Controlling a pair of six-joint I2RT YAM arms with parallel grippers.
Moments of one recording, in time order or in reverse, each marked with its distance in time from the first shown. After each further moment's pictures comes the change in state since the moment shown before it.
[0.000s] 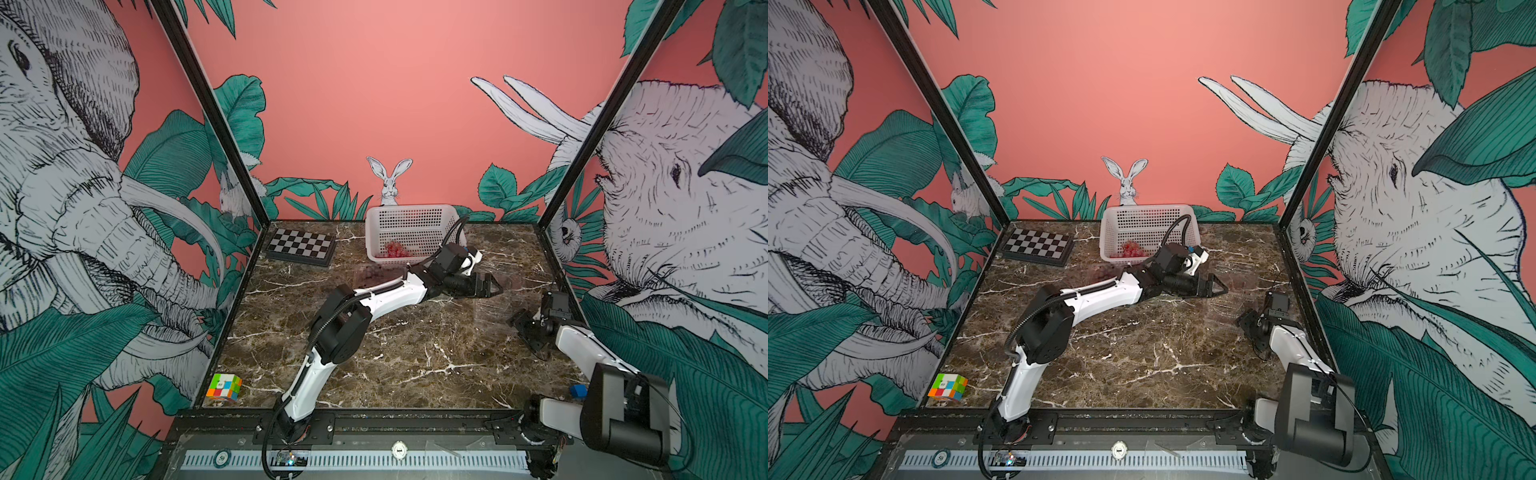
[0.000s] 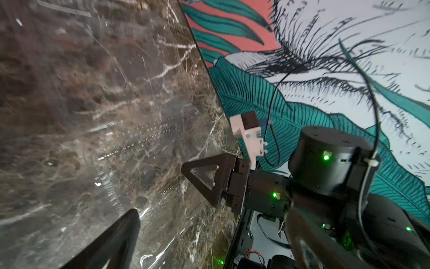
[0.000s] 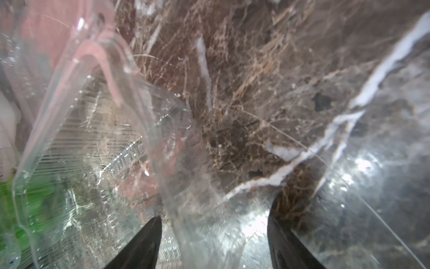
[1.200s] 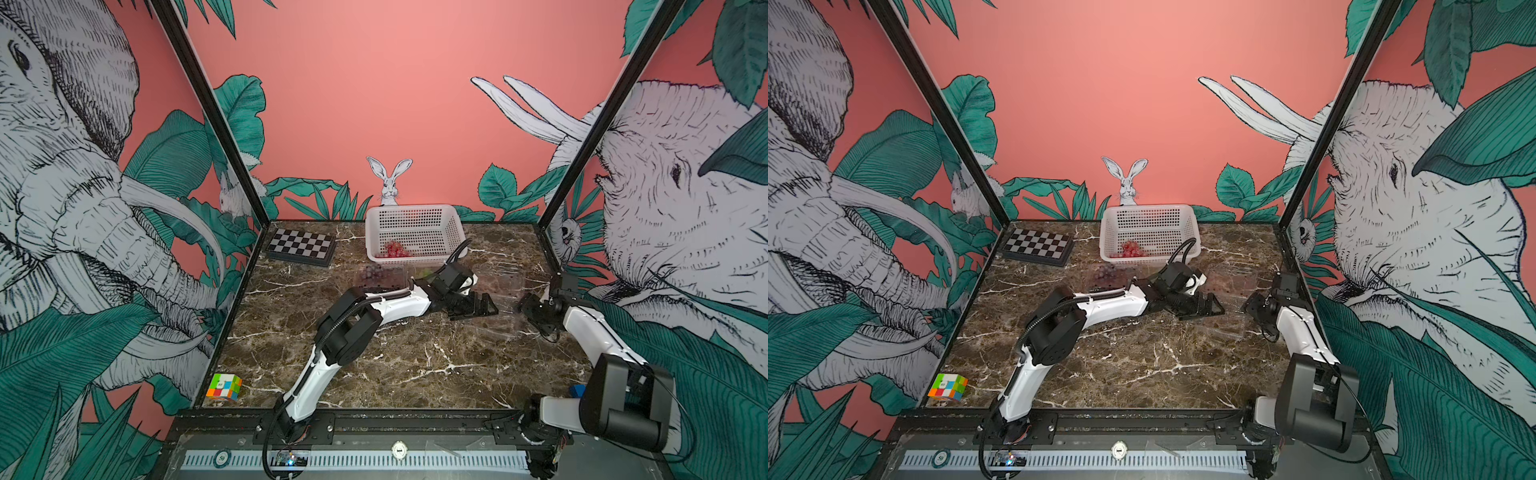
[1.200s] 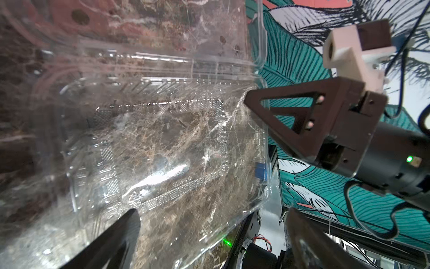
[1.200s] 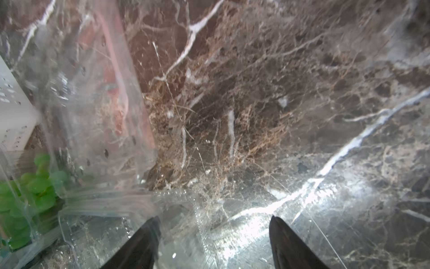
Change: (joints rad) left arm -0.025 0.031 -0.110 0.004 -0.003 -0.088; right arm -0.022 0.054 0.227 -0.175 0.043 -0.188
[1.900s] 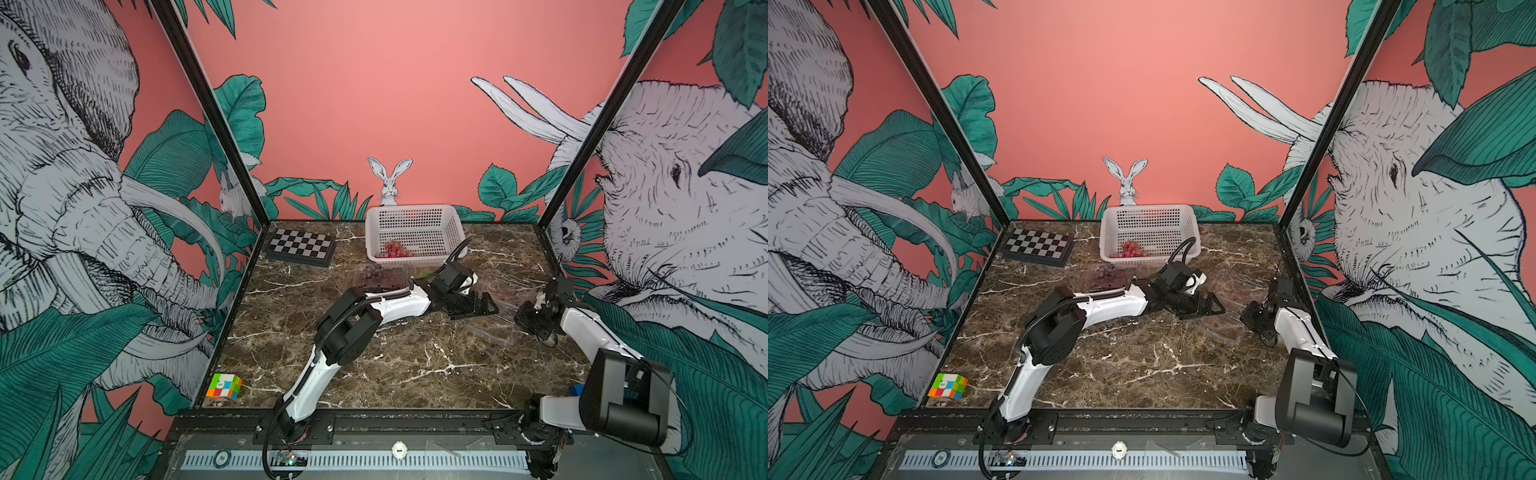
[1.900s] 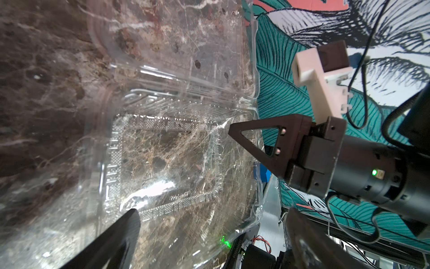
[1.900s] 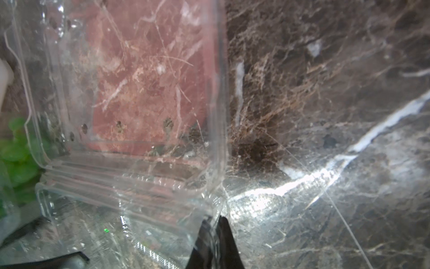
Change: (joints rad) left arm 0.005 0.000 0.007 0.001 0.000 0.000; right arm 0.000 0.024 -0.035 -0.028 -0.067 -0.038
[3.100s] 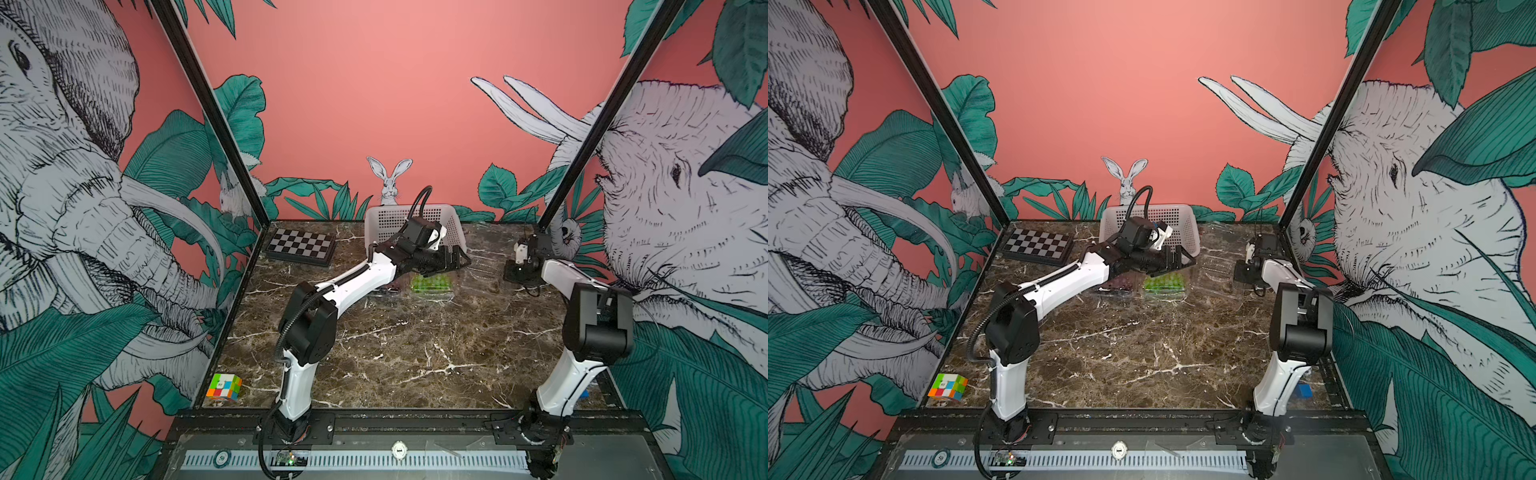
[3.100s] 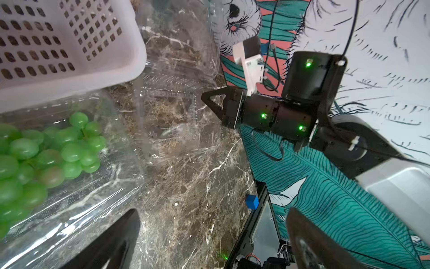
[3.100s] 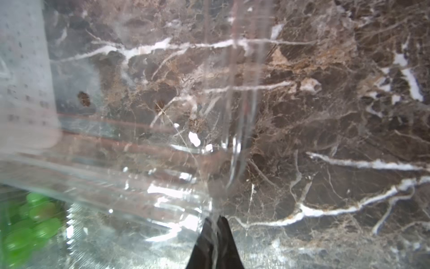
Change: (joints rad) left arm 0.209 -0.219 0.068 -0.222 -0.030 0.136; right arm 0.111 0.510 0.529 0.148 0.069 -0.367
